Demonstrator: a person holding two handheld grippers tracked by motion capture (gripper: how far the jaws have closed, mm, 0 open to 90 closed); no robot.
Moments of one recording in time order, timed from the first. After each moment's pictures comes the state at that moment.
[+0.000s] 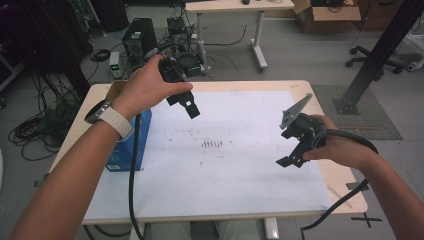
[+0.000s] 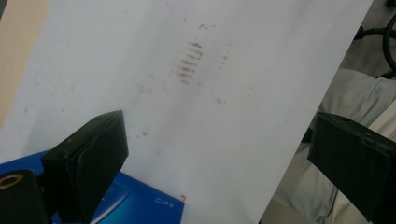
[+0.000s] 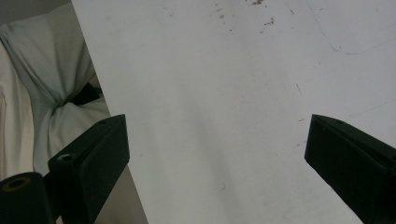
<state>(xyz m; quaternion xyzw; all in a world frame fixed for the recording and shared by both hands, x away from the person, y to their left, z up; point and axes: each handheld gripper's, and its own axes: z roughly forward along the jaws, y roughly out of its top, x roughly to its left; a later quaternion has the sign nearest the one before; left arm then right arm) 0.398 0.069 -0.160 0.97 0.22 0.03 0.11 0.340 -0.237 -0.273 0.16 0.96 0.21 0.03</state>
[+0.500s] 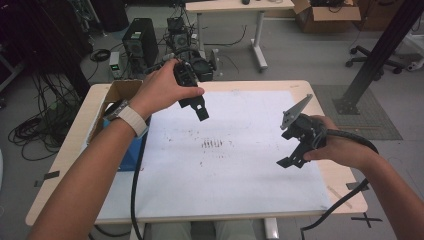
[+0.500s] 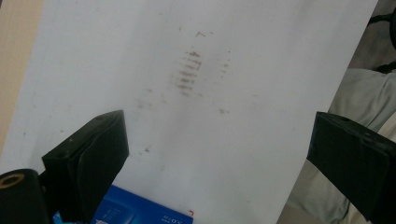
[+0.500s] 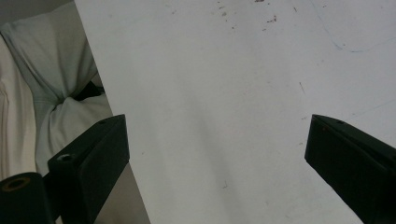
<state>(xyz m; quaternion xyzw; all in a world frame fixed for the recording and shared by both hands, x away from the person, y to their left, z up) 0.409 0.050 -0.177 0.97 0.20 0.04 0.10 0.339 -0.239 -0.274 0.16 0.96 0.21 0.03</state>
